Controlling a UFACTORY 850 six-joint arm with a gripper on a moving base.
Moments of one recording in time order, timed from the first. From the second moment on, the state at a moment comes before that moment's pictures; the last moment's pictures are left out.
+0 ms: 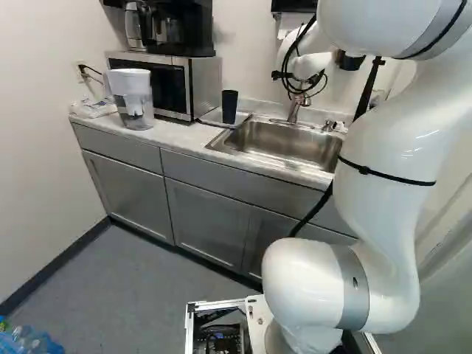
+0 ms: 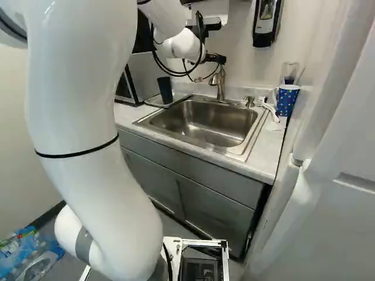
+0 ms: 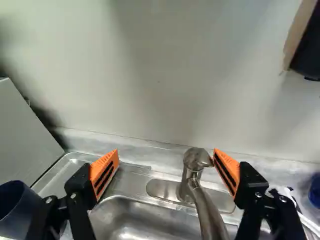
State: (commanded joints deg) arm -15.2 -11.5 -72.8 1.5 12.3 -0.1
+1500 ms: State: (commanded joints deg) arm -20.0 2.9 -57.9 1.5 0.6 -0.1
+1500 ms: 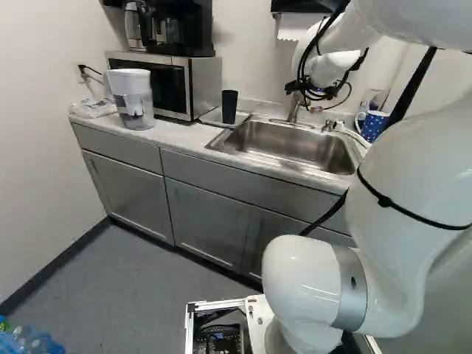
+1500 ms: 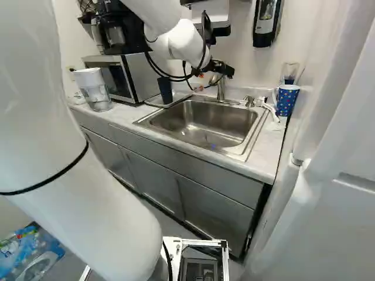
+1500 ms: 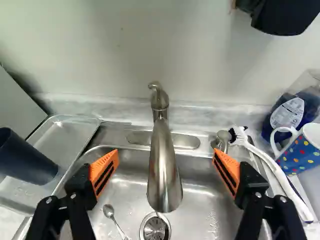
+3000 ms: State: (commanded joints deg) arm -22.5 15.2 -46.6 1.5 -14.5 -0.1
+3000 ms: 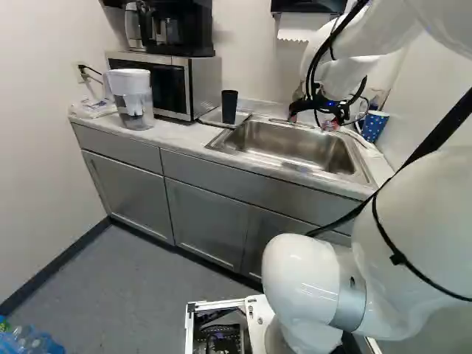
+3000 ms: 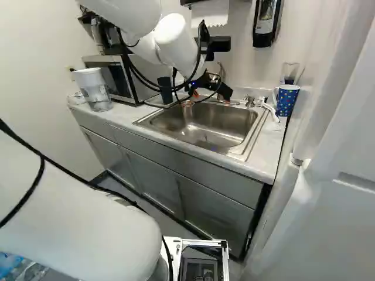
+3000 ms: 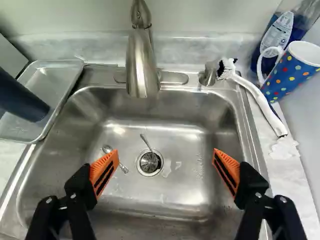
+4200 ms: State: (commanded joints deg) arm -22.5 15.2 -46.6 1.5 -14.5 -0.1
